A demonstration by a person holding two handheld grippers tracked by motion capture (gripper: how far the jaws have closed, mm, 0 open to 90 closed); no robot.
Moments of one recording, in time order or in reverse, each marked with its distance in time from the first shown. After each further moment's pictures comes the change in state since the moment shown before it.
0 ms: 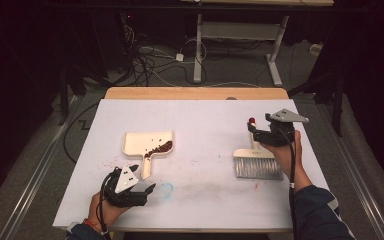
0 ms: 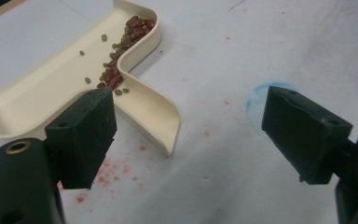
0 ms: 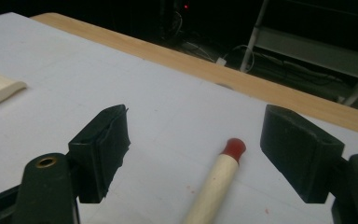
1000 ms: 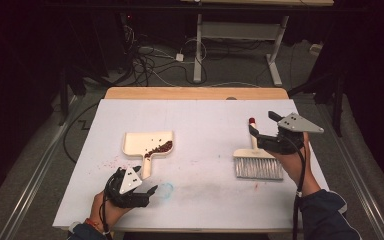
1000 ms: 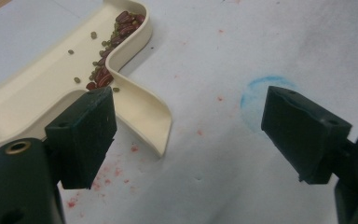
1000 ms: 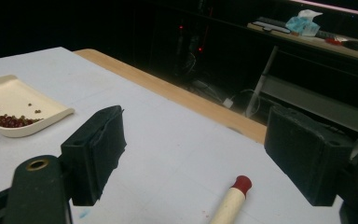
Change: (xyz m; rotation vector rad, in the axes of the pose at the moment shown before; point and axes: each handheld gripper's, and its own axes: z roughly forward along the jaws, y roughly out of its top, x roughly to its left) left arm -0.004 0.002 0.004 0.024 -0.007 0.032; right arm 0.021 0.016 -0.050 -0.161 0.052 -0.108
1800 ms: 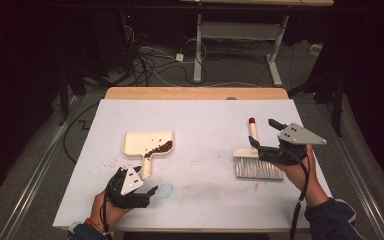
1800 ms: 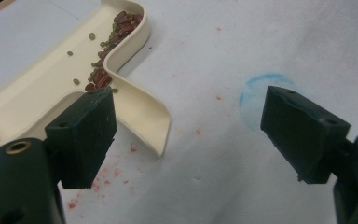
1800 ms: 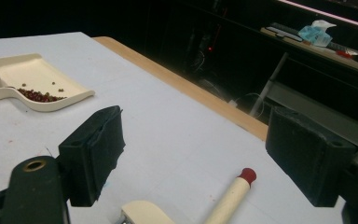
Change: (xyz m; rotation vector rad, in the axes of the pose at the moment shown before) left arm -0.003 0.001 0.001 0.008 0.006 0.020; right arm 0.017 -0.002 -0.024 0.012 0.036 -0.093
